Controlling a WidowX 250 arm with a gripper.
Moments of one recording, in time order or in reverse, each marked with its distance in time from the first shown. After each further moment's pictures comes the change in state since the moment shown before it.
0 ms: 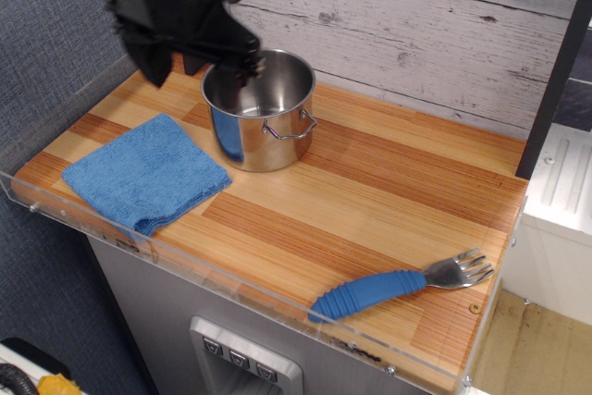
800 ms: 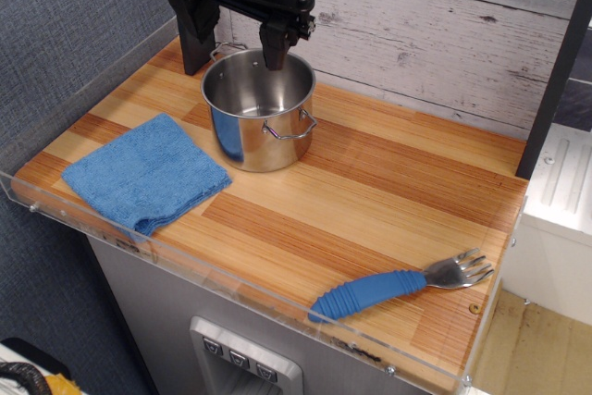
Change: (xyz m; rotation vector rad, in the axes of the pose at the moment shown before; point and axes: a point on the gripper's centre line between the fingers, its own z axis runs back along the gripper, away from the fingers) arm 0.018 -0.025 0.034 -0.012 -0.103 -0.088
